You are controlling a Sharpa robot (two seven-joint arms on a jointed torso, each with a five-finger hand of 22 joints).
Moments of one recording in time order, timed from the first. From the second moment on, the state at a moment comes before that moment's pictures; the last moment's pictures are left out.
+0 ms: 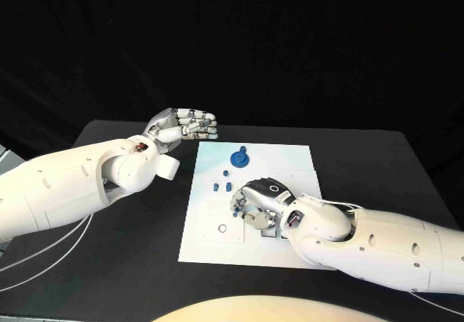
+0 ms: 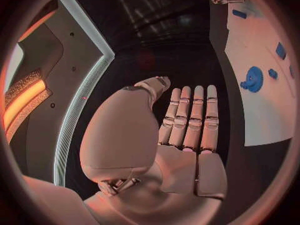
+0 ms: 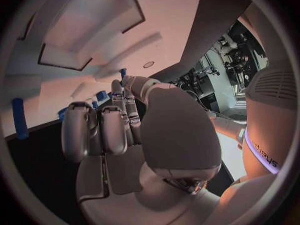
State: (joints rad) left arm 1.19 -0.85 -0.02 1.43 -0.10 -0.12 0.38; left_hand 1.44 -0.24 0.48 0.18 0.32 0.93 0.19 0.19 0.41 1.08 0.16 0.09 0.07 0.90 0.14 0.30 0.26 0.18 0.88 0.26 0.12 0.26; right arm 1.05 -0.68 -0.17 1.67 -1.73 -0.45 -0.20; right_hand 1.44 -0.21 0.64 0.10 0.22 1.08 0.12 0.29 0.35 1.26 0.09 0.06 0.09 1.47 -0.02 1.36 1.19 0.06 1.47 0.08 1.31 1.31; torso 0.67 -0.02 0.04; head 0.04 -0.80
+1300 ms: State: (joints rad) left arm 1.19 -0.86 -0.02 1.43 -0.10 -0.11 0.38; left_hand 1.44 -0.24 0.48 0.18 0.32 0.93 0.20 0.19 0.41 1.08 0.16 0.09 0.07 0.91 0.14 0.30 0.26 0.18 0.88 0.26 0.12 0.25; right arm 1.05 -0.65 -0.17 1.66 -1.78 -0.39 -0.23; right_hand 1.37 -0.23 0.61 0.10 0.17 1.06 0.13 0.28 0.36 1.28 0.06 0.07 0.09 1.47 -0.02 1.36 1.19 0.06 1.47 0.08 1.31 1.31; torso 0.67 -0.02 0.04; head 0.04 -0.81
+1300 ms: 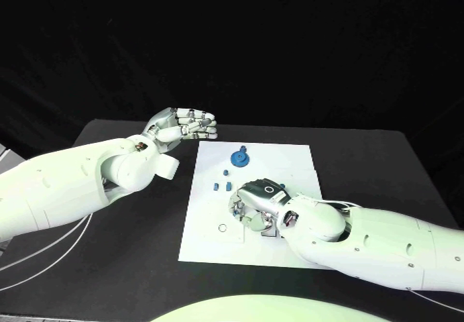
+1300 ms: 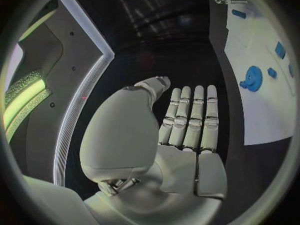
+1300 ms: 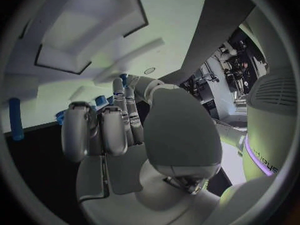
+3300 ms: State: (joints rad) left arm 1.19 -0.86 -0.02 1.43 -0.09 -0.11 0.38; left_hand 1.44 -0.24 0.48 0.18 0.32 0.93 0.20 0.19 0.41 1.08 0.16 0.08 0.07 0.91 0.14 0.29 0.26 0.18 0.88 0.26 0.12 0.25; right arm 1.21 -0.93 -0.16 1.68 -1.53 -0.32 -0.14; right_hand 1.48 -0.22 0.20 0.22 0.18 0.96 0.13 0.13 0.29 0.99 0.10 0.20 0.07 1.46 0.01 1.38 1.15 0.08 1.46 0.11 1.23 1.31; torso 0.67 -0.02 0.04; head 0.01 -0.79
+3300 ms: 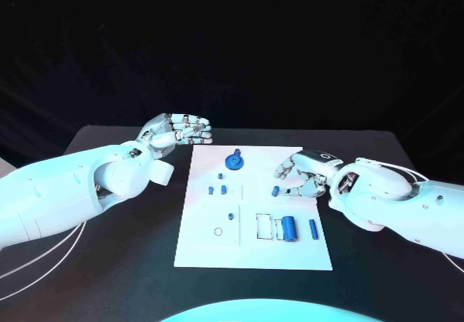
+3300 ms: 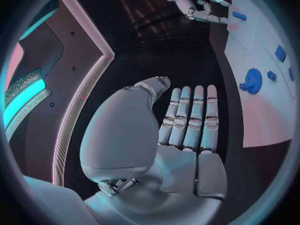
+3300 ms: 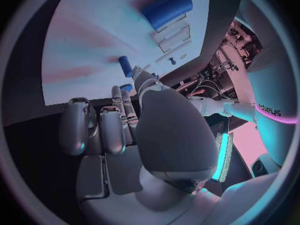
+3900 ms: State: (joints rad) left arm 1.18 -0.86 -0.02 1.43 -0.09 -0.11 0.38; left_hand 1.44 -0.24 0.48 0.18 0.32 0.93 0.20 0.19 0.41 1.08 0.16 0.08 0.07 0.91 0.14 0.29 0.26 0.18 0.88 0.26 0.12 0.25; right arm 1.19 -0.88 -0.16 1.64 -1.57 -0.28 -0.15; right_hand 1.51 -0.19 0.25 0.25 0.17 1.00 0.13 0.13 0.29 1.08 0.08 0.22 0.07 1.46 0.00 1.39 1.15 0.08 1.46 0.10 1.25 1.31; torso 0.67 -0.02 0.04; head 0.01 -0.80
